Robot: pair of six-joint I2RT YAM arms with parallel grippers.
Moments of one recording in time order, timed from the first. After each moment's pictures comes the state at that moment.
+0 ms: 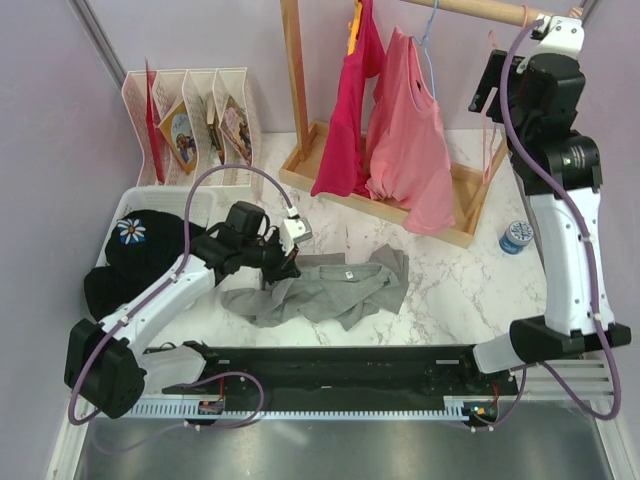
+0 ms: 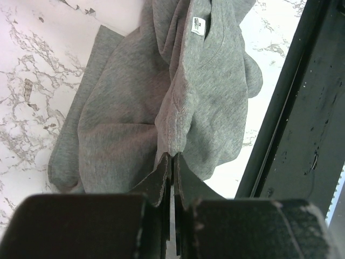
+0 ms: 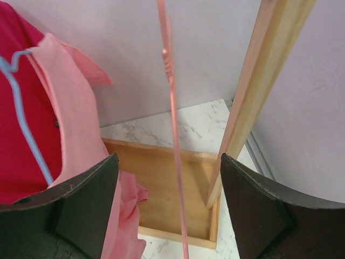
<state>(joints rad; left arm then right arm) -0.52 1.18 0.87 -0.54 0.58 0.38 0.18 1.44 2.08 -0.76 0.41 0.14</state>
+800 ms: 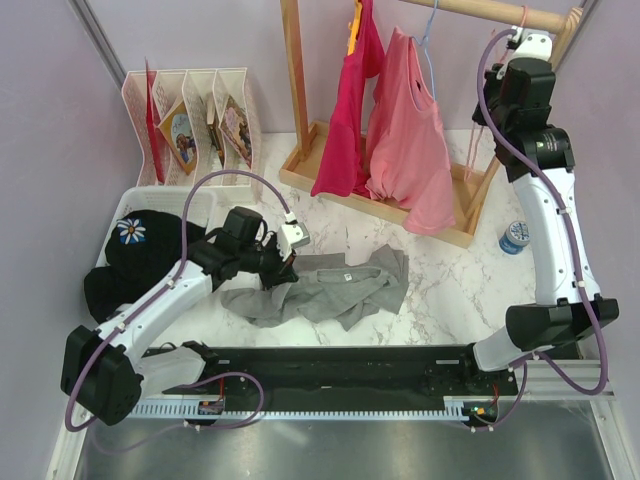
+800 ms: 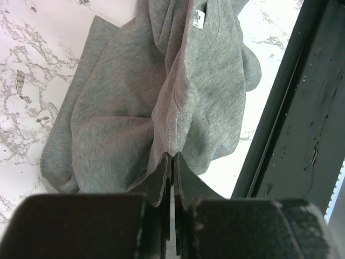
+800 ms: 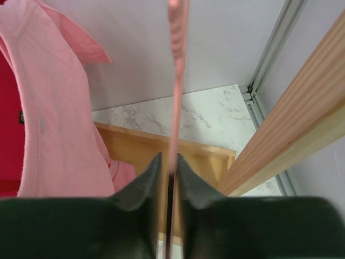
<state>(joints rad) -0.52 1.14 0.83 -0.54 0.57 0.38 0.11 1.54 1.94 -0.65 0.29 0.15</state>
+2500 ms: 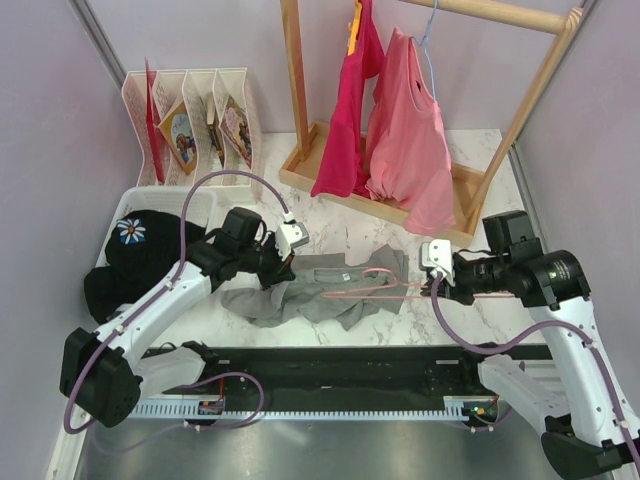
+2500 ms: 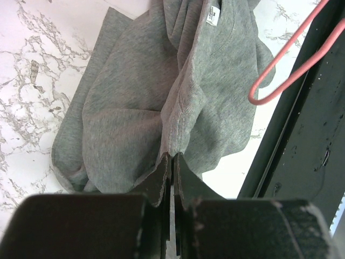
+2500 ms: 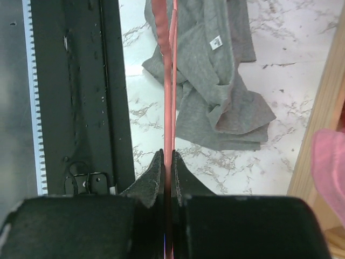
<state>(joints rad) -0.52 1.12 0.83 -0.55 0.52 0.38 0.26 0.87 1.20 -1.34 -0.79 -1.02</state>
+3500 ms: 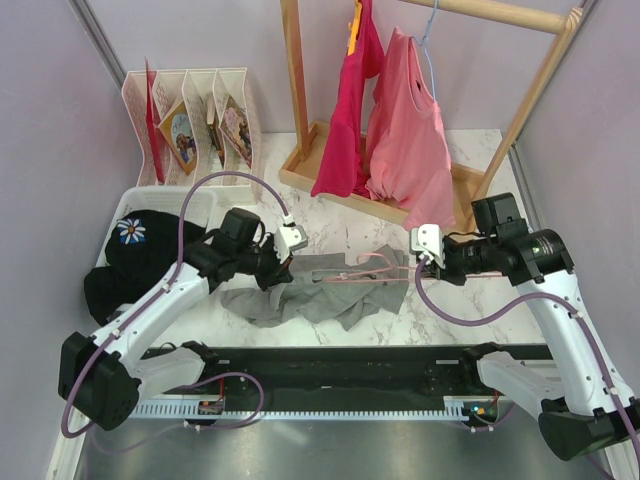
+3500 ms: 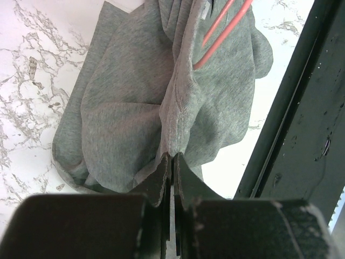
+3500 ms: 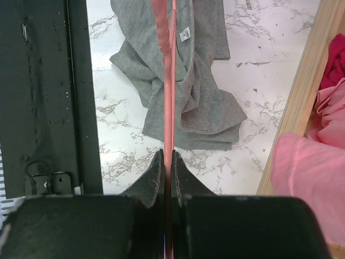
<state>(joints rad) -0.52 1.11 0.84 -0.61 0.52 0.42 0.26 0.98 1.21 -1.25 -0.74 -1.09</state>
